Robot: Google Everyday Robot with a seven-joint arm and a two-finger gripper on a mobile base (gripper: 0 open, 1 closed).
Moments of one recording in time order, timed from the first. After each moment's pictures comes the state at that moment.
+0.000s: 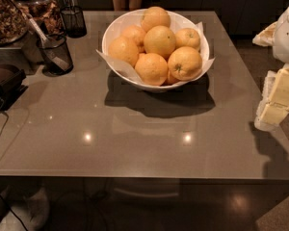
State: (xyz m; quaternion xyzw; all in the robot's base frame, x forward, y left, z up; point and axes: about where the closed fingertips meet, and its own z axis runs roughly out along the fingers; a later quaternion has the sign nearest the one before) arm 0.438 -0.216 0.977 -0.60 0.78 -0.04 0.16
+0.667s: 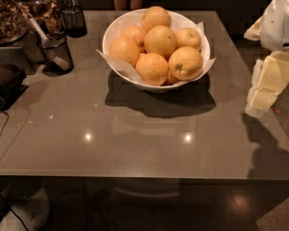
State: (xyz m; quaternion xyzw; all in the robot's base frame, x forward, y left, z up) arm 0.461 -0.212 0.978 -0.60 0.78 -0.03 0.15
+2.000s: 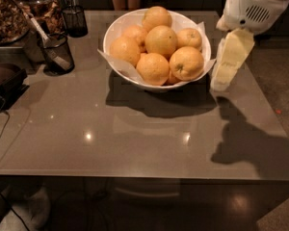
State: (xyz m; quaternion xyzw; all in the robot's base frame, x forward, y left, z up) arm 0.517 -0.169 0.978 -0.60 0.79 0.01 0.14
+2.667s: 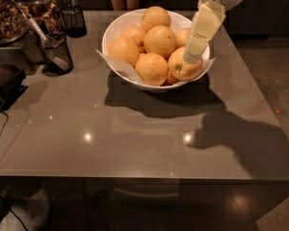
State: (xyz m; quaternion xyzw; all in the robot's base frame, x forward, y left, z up) arm 0.560 -0.125 1.008 -0.58 0.80 0.03 0.17
